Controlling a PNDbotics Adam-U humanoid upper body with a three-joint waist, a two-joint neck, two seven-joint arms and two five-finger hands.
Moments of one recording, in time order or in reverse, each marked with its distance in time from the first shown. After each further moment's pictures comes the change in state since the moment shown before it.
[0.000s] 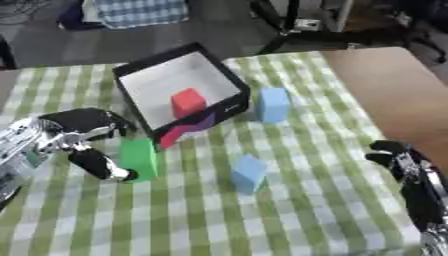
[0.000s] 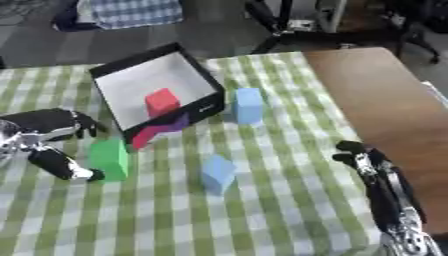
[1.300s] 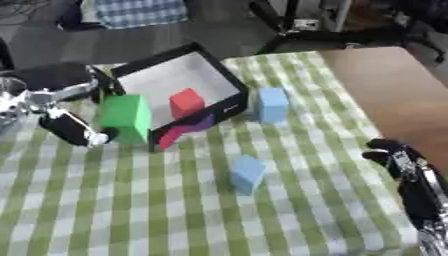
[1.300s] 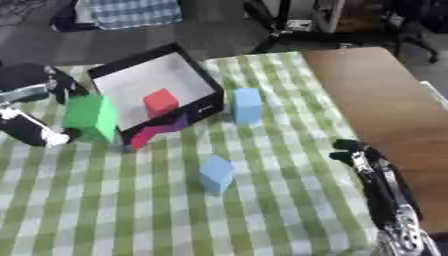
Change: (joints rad) left arm -0.132 0.093 0.136 -0.184 0.111 0.043 -0.054; right arm 0.000 0.000 0.000 0.003 0.000 0.000 0.001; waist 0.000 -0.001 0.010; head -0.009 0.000
